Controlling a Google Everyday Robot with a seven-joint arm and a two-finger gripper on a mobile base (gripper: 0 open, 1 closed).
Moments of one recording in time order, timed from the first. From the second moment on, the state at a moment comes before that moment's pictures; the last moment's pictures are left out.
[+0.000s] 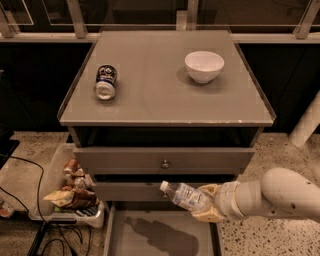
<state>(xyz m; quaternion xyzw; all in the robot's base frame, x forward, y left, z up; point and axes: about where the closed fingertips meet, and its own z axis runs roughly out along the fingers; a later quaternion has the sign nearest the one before) 0.422 -0.137 0.604 -0.54 0.76 0.18 0.31</state>
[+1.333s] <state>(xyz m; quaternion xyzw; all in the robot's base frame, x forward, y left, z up) 0.455 -0.144 0.546 -0.48 0.81 0.14 0.31</state>
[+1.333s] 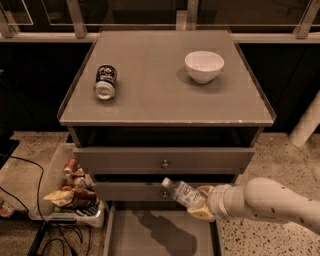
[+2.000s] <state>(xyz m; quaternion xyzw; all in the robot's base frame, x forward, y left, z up) 0.470 -0.151 0.419 -0.43 0.84 0.15 0.28</state>
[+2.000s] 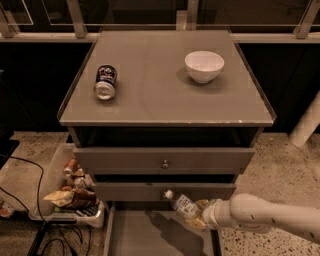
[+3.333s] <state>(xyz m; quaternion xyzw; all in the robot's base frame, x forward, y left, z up) 0.472 -0.145 0.291 -0.42 0.86 0.14 0.25</state>
